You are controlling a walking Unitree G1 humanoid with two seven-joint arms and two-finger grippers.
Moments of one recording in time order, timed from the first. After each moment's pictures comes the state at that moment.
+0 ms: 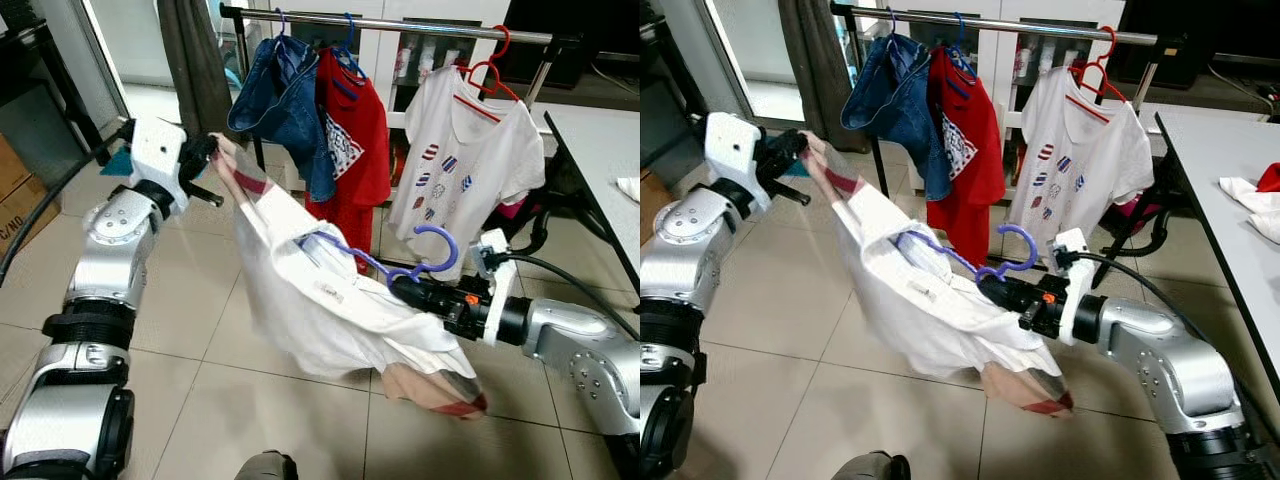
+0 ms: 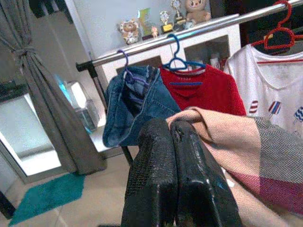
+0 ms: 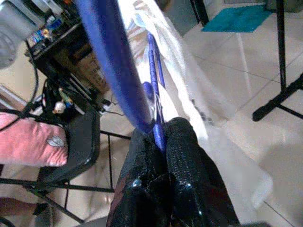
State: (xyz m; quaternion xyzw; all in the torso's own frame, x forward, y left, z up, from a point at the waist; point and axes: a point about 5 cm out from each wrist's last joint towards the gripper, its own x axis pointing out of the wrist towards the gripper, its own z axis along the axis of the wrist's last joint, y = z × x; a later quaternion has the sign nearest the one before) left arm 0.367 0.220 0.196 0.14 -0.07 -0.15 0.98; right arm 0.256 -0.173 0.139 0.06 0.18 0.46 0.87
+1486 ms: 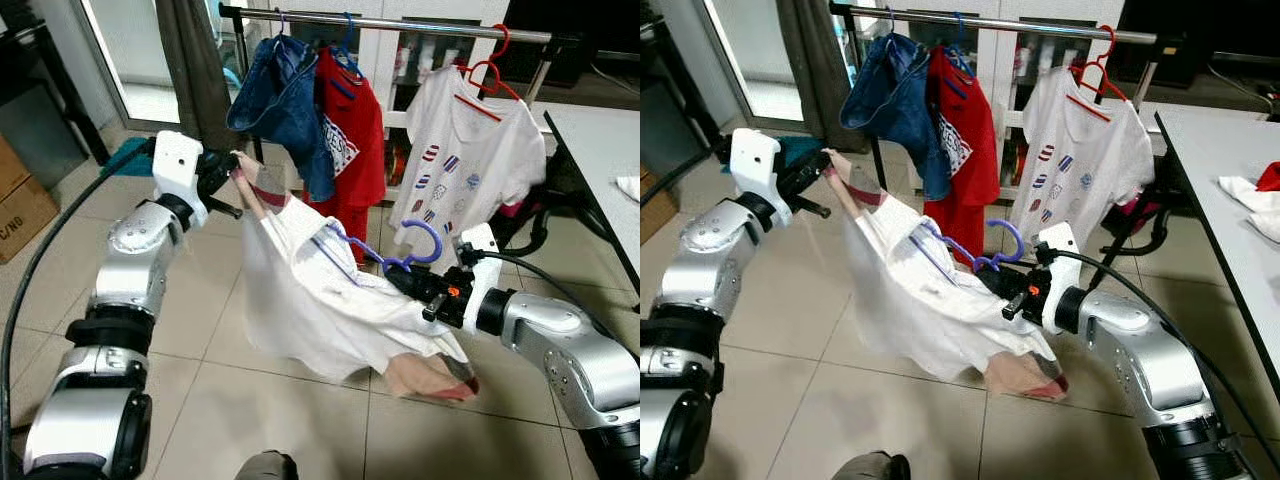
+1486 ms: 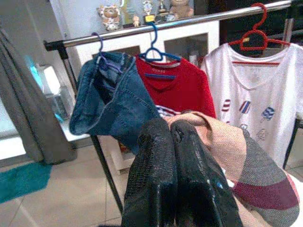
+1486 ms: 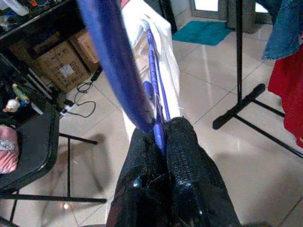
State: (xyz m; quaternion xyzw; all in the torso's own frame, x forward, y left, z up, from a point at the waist) left arm 0.366 0.199 0.177 0.08 -0.04 -0.18 0.98; right arm 0.270 -0.164 0.132 -0.02 0.16 0.40 0.90
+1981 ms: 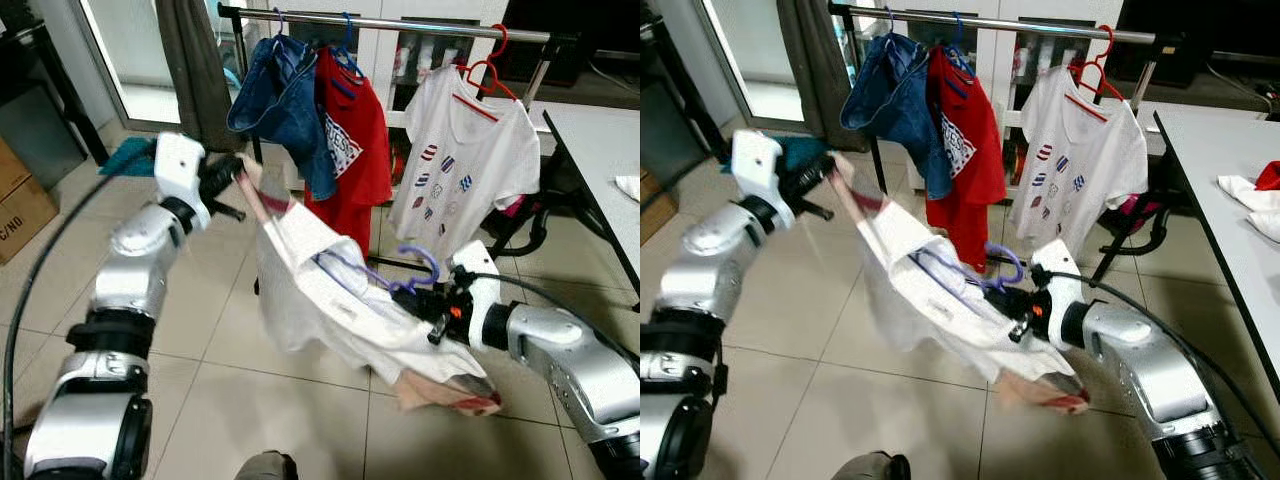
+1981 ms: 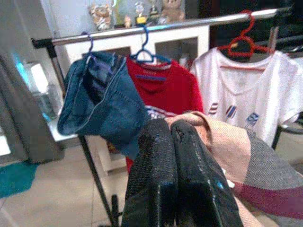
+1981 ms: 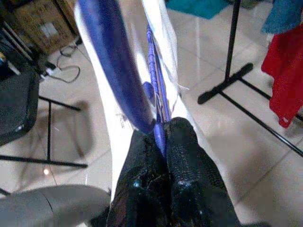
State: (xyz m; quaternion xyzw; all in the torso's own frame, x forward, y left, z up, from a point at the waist) left arm 0.367 0.197 0.187 0.06 -0.04 -0.20 0.98; right arm 0.261 -0.173 0.113 -0.10 0.21 0.41 0.88
